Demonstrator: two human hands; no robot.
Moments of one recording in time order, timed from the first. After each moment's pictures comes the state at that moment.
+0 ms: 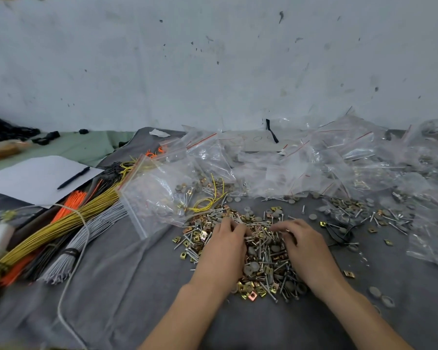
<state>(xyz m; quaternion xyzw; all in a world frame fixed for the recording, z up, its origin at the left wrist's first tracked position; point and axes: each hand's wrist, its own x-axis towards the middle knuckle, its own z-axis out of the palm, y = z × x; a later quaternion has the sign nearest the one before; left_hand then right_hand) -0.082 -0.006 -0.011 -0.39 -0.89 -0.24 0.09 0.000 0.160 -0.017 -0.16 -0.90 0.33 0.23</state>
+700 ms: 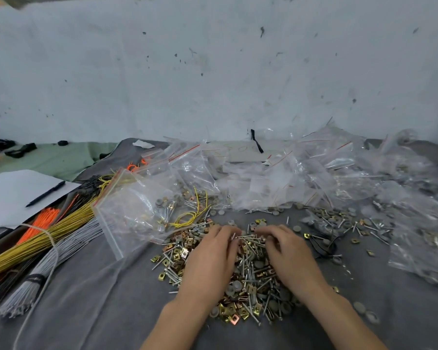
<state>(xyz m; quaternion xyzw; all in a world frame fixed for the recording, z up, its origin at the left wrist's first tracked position) -0.085 0.010 -0.005 -0.37 -0.86 -0.32 0.13 -0.013 0.171 -0.017 -0.15 -0.90 0.32 0.25</state>
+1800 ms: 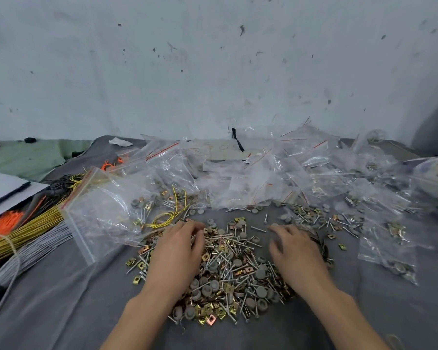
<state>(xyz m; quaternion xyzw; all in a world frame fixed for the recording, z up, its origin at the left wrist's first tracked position) -0.107 0.005 -0.005 -0.32 -0.88 -0.33 0.14 0.017 0.207 -0.012 -0.27 -0.94 0.15 0.16</state>
